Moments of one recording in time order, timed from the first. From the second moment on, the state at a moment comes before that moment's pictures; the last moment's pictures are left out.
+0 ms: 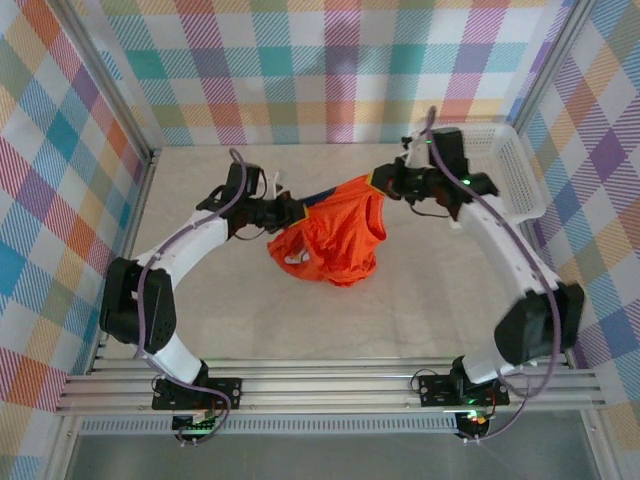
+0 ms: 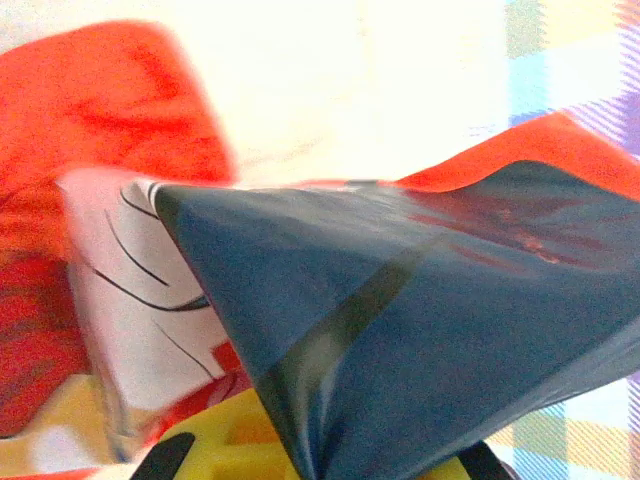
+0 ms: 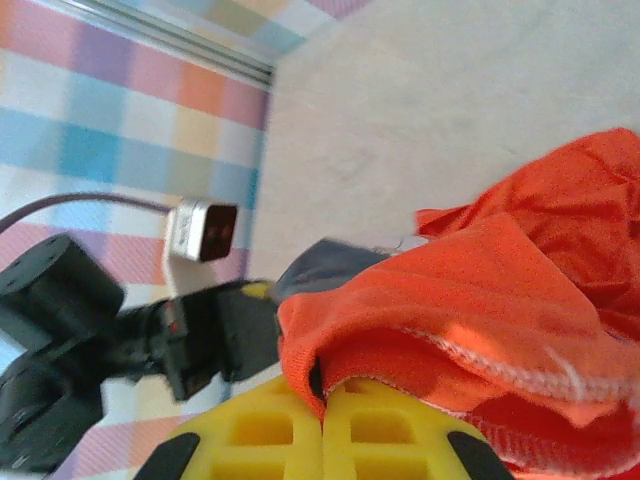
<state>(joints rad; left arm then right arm) -0.34 1.61 1.26 -0.34 0.69 -0.67 0.25 1.45 1.45 -0.59 -0.67 0.70</state>
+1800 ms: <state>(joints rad) -0.17 1.72 1.51 -0.73 0.30 -0.60 0.01 1.32 1.31 -0.76 -0.45 0.55</state>
